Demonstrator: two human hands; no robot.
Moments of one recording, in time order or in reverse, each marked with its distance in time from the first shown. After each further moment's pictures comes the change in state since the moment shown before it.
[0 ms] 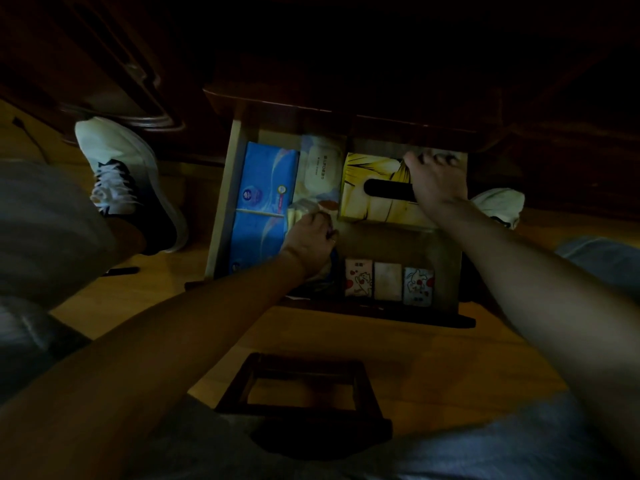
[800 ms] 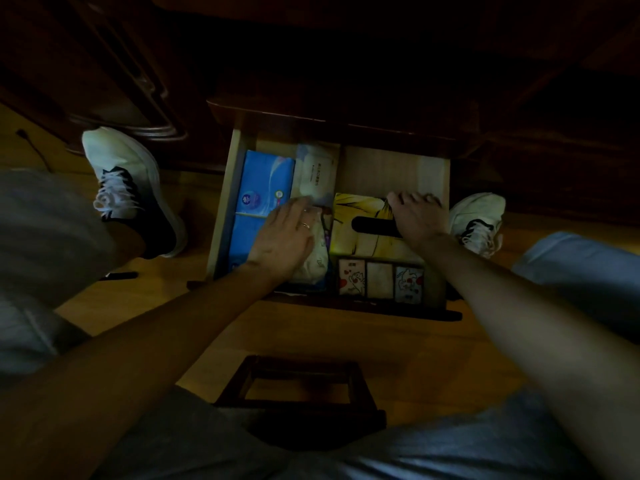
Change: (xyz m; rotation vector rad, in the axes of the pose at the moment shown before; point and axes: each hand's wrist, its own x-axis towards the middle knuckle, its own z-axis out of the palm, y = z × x) left_hand -0.049 -0.019 -0.004 -0.537 0.426 -0.255; right_hand -0.054 -0.013 0.016 -0.047 -0.069 -0.091
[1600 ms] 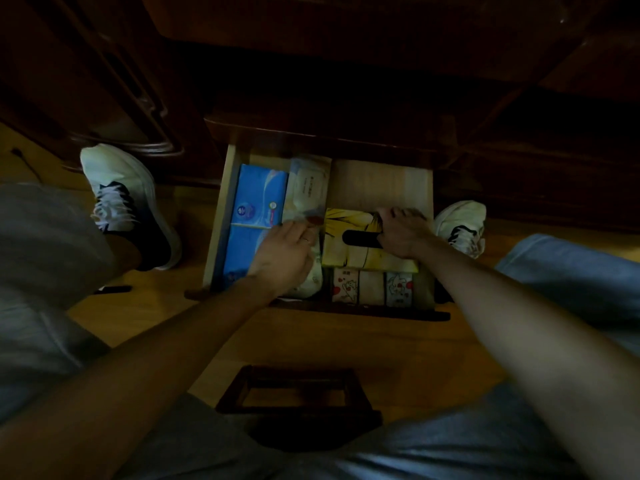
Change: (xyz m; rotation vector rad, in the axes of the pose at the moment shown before) left_hand -0.007 0.007 0.000 -0.067 0.037 0.154; right_hand -0.007 0.002 -0.010 0.251 -0.314 0.005
